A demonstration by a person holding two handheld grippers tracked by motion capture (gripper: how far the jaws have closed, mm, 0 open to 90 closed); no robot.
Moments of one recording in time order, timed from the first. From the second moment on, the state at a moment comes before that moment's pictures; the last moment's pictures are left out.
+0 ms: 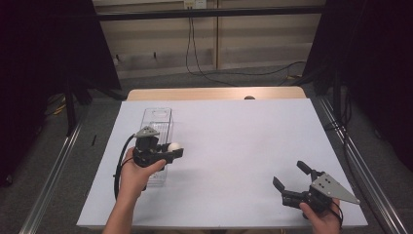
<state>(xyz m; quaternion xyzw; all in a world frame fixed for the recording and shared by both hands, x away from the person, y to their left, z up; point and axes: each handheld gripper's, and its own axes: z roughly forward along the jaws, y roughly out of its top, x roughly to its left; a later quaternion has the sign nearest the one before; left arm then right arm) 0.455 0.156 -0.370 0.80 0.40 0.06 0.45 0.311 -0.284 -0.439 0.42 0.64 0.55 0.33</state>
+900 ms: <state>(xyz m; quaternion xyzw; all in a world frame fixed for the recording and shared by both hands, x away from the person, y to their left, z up) 0.456 0.163 -0.368 0.79 0.41 0.07 0.44 0.311 -0.285 -0.439 0.42 0.64 0.55 0.33</state>
